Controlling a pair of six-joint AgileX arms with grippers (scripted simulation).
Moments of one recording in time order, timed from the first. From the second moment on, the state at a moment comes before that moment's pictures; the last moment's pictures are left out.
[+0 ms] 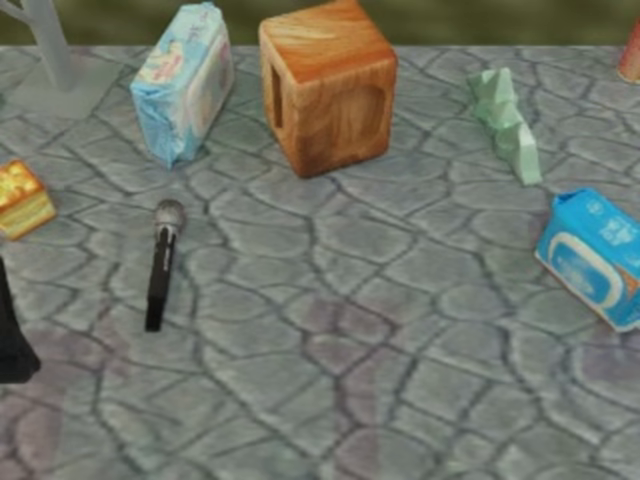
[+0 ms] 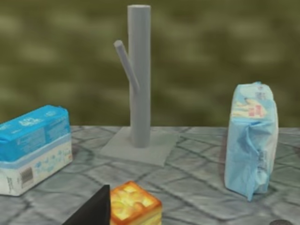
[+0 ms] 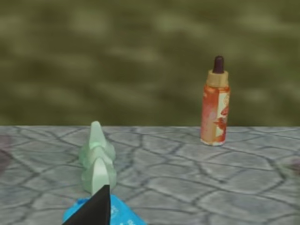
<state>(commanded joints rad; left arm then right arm) 0.00 0.00 0.00 0.00 0.00 0.00 0.00 0.00 0.00 0.00 0.00 0.00</state>
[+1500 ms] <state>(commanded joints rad) -0.26 1.78 1.26 -0.88 -0.02 -0.23 0.00 0.00 0.00 0.00 0.00 0.00</state>
